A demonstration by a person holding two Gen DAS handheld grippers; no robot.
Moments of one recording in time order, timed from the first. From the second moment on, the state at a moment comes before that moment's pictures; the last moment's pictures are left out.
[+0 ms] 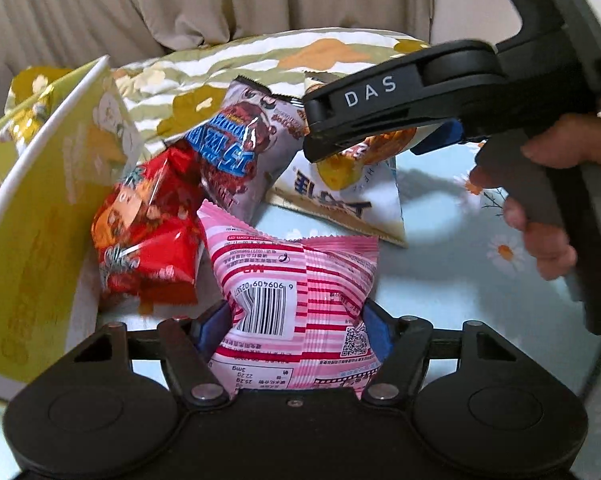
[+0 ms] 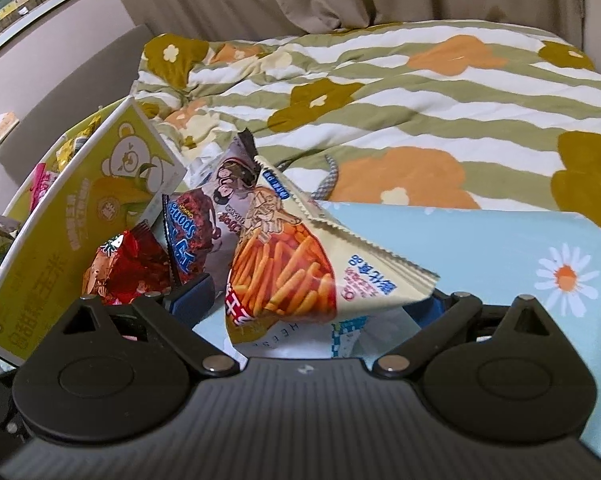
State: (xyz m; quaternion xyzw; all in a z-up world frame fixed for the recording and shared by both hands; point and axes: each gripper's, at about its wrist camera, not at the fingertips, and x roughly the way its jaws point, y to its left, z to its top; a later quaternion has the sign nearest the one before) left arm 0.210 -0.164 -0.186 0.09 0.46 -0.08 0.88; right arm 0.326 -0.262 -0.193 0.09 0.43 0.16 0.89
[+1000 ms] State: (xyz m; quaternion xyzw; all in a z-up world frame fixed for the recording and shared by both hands) left arm 0.169 -0.142 -0.121 0.06 0.40 -0.07 0.91; right arm 0.274 -0.267 -0.147 0.08 0.41 0.16 0.89
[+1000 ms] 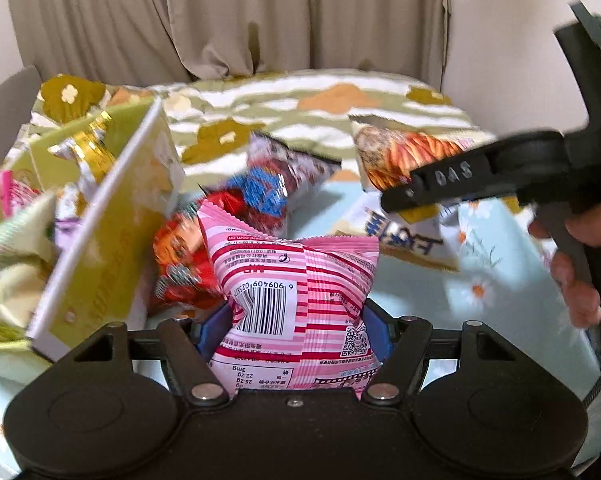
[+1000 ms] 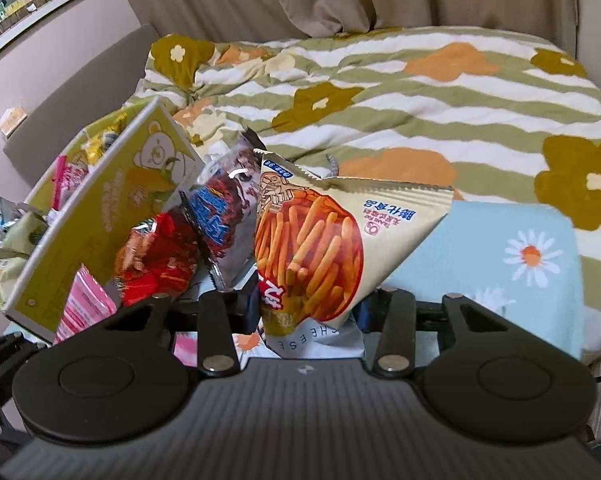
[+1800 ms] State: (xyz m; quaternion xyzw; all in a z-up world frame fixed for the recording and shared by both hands) left arm 0.198 0.037 0.019 0.02 0.28 0.02 0.96; right arm 0.259 -0.124 -0.009 0.07 0.30 0.23 0.92
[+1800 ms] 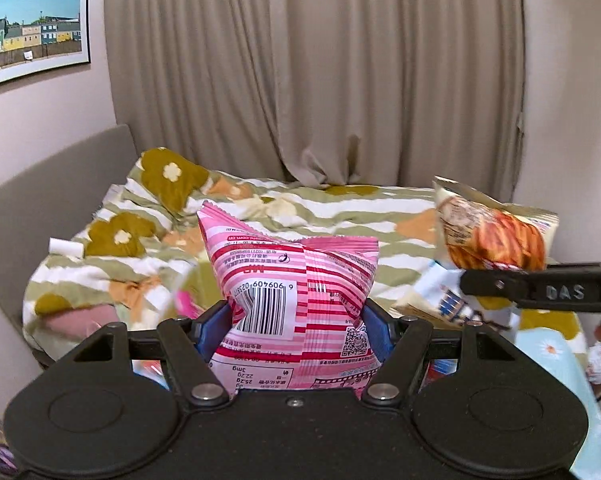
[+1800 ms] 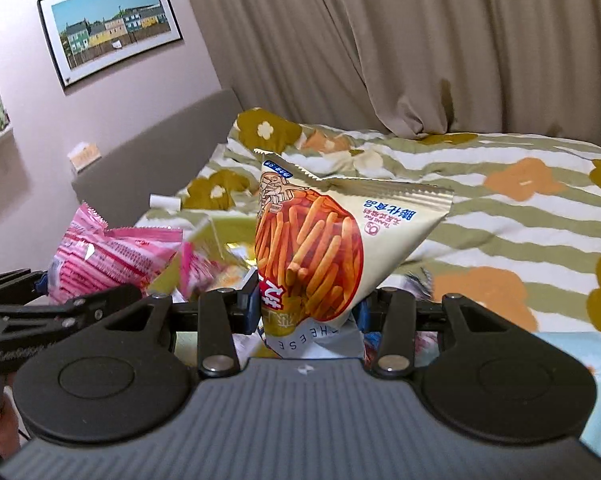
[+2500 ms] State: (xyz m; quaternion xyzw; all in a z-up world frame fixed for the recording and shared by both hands) left arm 0.328 0.148 -0.025 0.02 0.36 -0.08 0.93; right arm 0.309 0.008 -0.028 0.09 0.35 0.10 0.93
